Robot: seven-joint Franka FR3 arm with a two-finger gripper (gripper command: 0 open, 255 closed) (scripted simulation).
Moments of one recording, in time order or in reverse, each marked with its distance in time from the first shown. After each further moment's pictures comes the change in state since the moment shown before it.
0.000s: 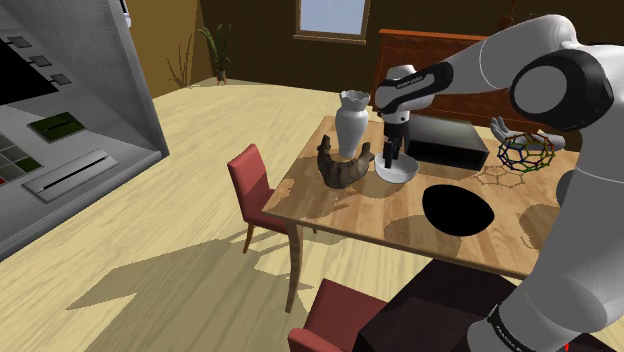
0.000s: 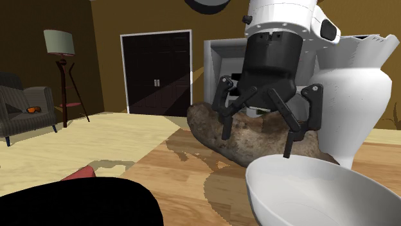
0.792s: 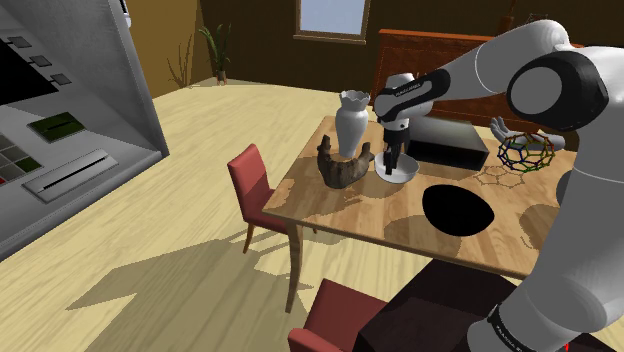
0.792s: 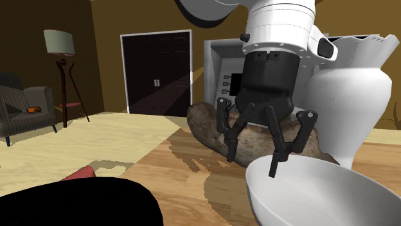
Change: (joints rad) arm -0.003 0.015 0.000 -0.044 0.003 0.059 -0.005
